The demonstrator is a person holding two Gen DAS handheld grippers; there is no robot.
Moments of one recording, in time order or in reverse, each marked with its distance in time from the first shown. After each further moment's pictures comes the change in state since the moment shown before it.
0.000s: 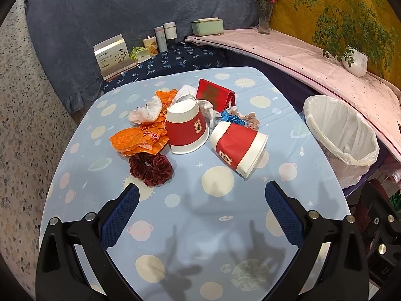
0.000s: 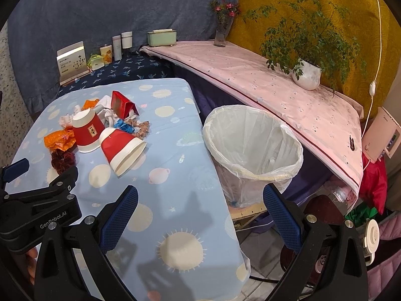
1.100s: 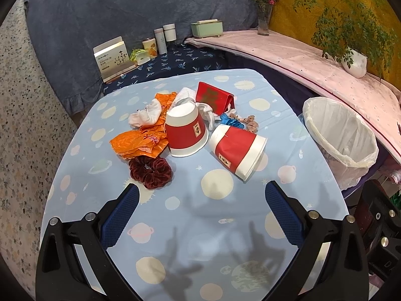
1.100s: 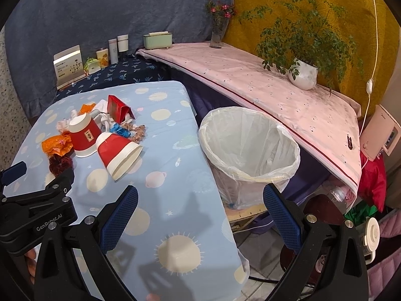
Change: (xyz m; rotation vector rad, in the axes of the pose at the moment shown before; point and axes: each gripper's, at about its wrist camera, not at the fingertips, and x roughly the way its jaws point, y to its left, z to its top) left arm -0.002 0.001 0.005 0.003 -0.008 -0.003; right arm 0.000 -0.004 0.002 0.020 -0.012 -0.016
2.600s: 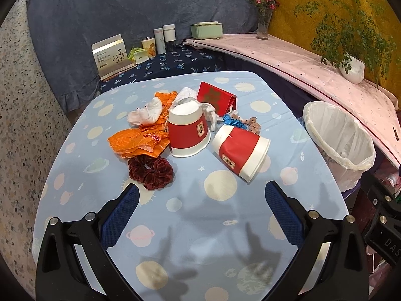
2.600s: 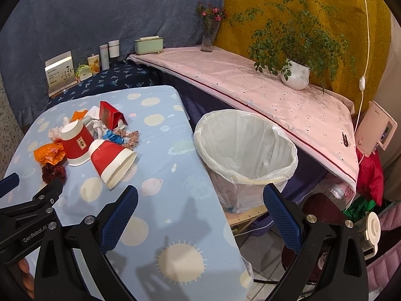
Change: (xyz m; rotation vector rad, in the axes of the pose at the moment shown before) left arm 0.009 0.019 -0.008 -0.024 -0.019 -0.042; right arm 0.009 0.010 -0.001 0.031 -0.027 -0.039
